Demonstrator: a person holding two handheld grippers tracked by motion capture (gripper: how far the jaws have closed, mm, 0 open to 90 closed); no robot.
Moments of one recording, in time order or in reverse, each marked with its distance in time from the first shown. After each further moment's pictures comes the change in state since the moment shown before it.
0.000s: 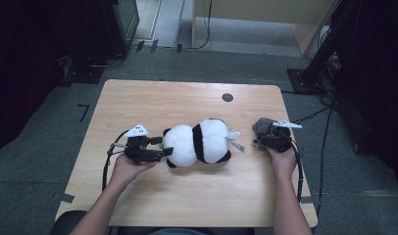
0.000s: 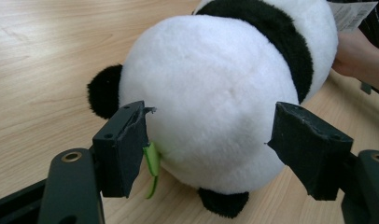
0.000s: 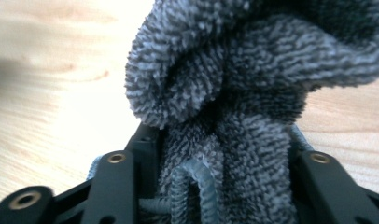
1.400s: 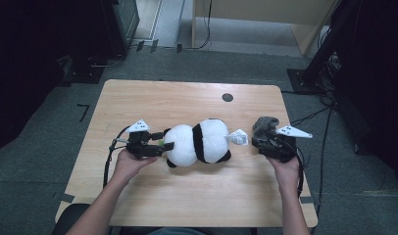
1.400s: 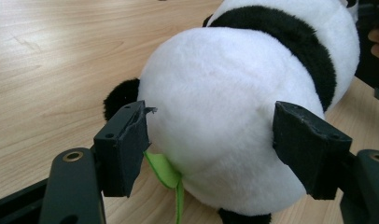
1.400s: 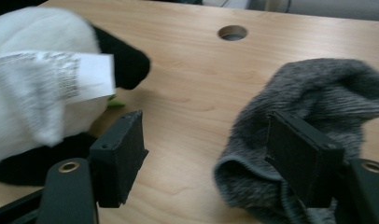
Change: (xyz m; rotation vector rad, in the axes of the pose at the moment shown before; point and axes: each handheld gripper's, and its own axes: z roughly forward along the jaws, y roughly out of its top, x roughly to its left) left arm 0.012 0.008 0.008 -0.013 0.015 -0.013; right arm 0.052 0.005 -0.080 -0.149 0.145 -0.113
